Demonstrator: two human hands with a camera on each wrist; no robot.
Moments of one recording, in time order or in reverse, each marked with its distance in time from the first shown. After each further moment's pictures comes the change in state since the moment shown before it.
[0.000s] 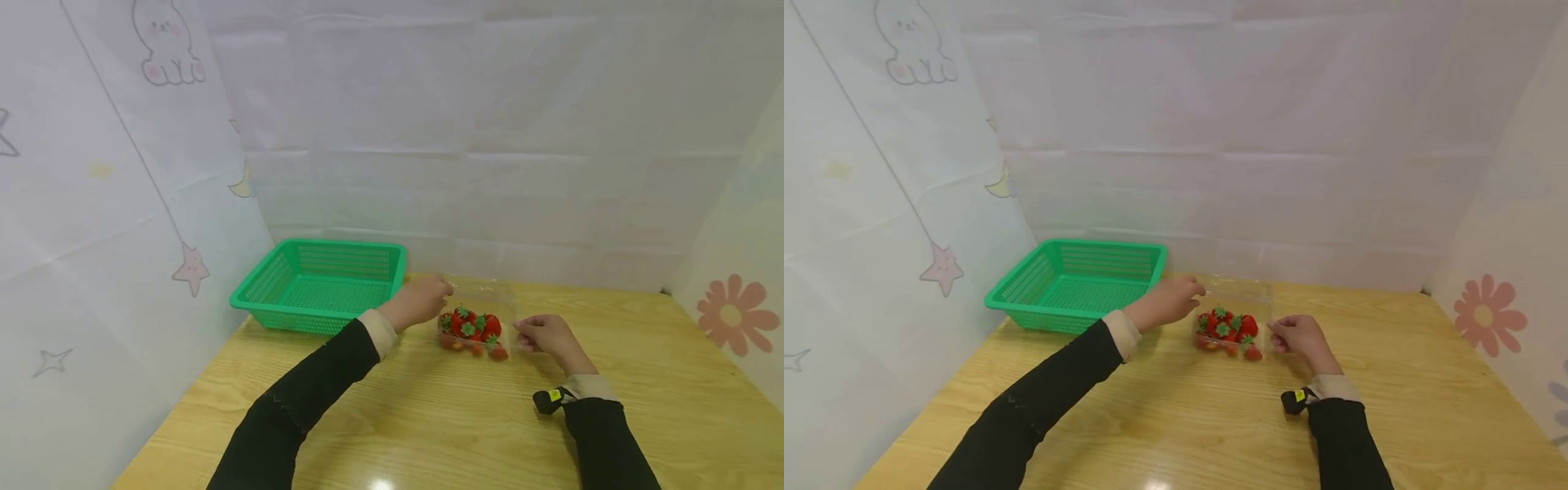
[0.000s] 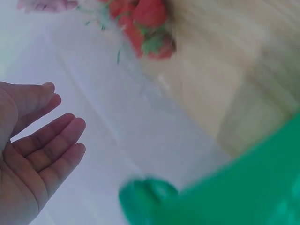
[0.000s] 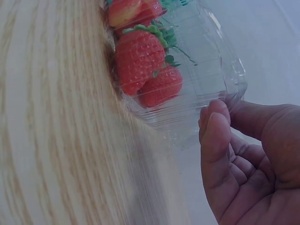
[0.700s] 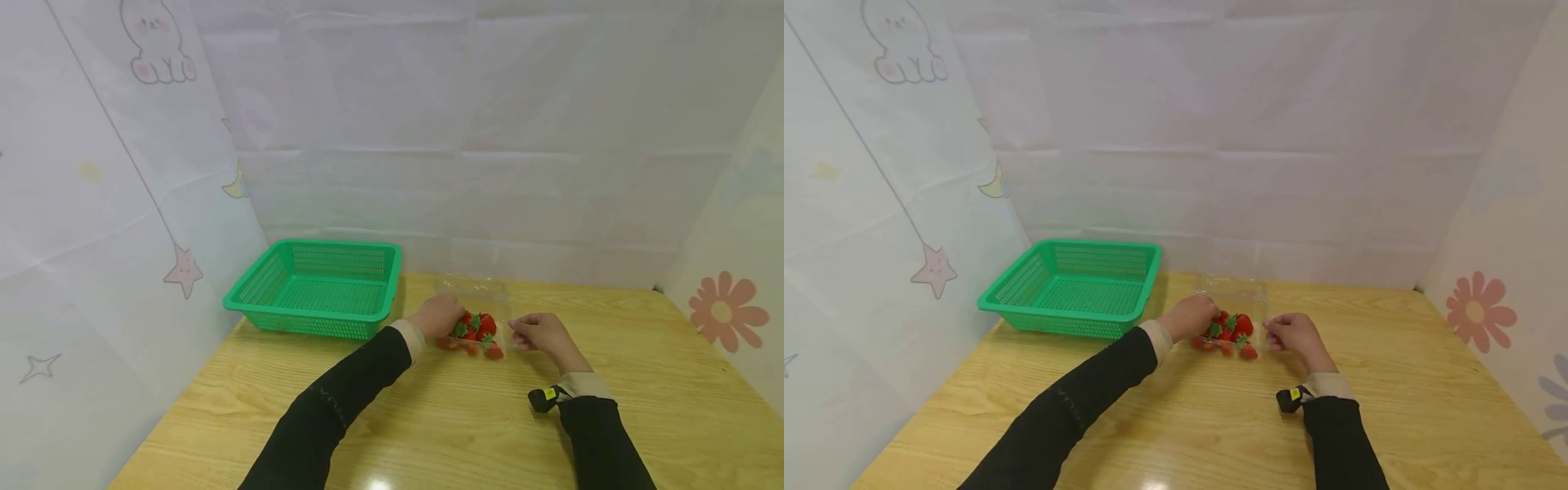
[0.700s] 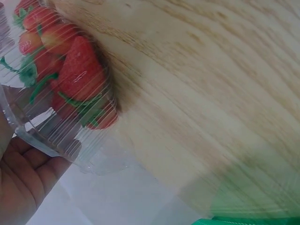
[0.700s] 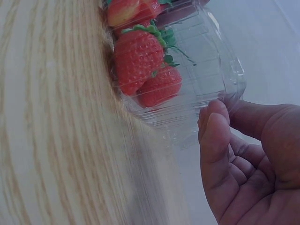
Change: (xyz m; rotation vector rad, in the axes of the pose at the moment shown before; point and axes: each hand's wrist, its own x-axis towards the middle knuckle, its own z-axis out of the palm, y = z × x) left_hand 0.043 0.022 0.068 0.251 -0.062 0.059; right_hand 0.002 0.002 0.000 -0.014 0.016 -0.002
